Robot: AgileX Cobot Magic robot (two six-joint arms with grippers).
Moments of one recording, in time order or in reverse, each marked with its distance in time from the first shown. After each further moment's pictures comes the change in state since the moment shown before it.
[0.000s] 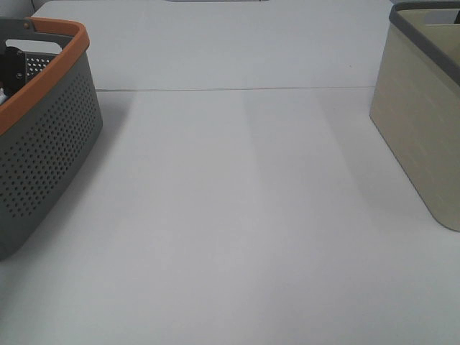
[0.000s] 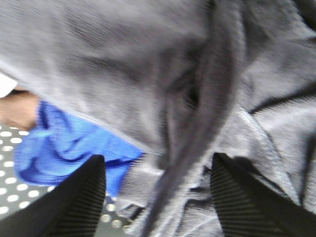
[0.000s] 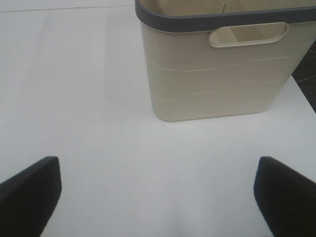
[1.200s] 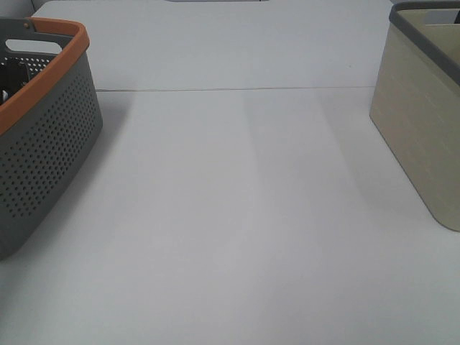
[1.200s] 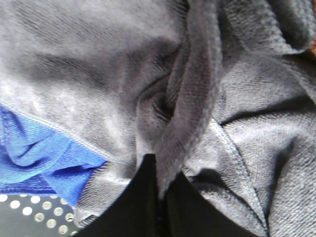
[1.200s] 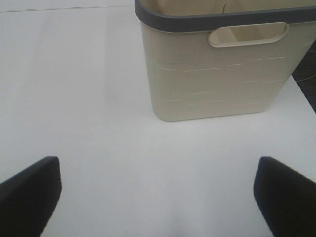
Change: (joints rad) left arm 0.000 0.033 0.000 -0.026 0.051 -0.094; right arm 0.000 0.000 0.000 0.000 0.000 0.000
